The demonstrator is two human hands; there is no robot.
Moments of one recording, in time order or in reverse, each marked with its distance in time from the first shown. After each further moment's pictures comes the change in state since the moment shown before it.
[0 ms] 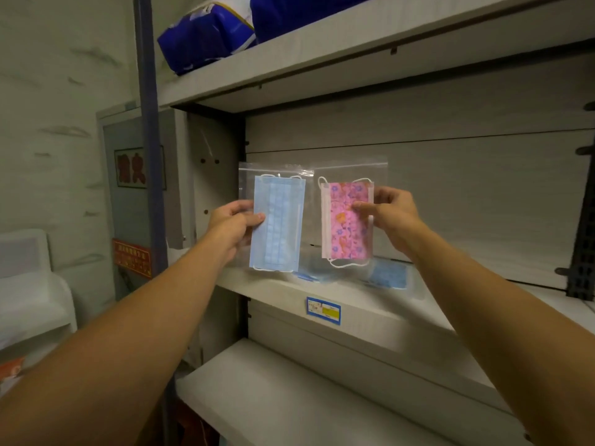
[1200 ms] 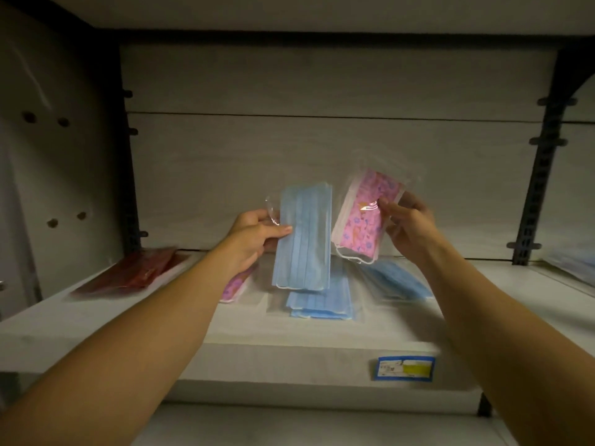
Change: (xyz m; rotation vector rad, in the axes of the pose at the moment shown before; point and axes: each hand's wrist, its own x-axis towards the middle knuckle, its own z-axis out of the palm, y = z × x) left_hand 0.197 -0.110 0.088 -0.271 -0.798 -0.086; right_hand 0.066 0.083 0.011 0.237 0.409 -0.040
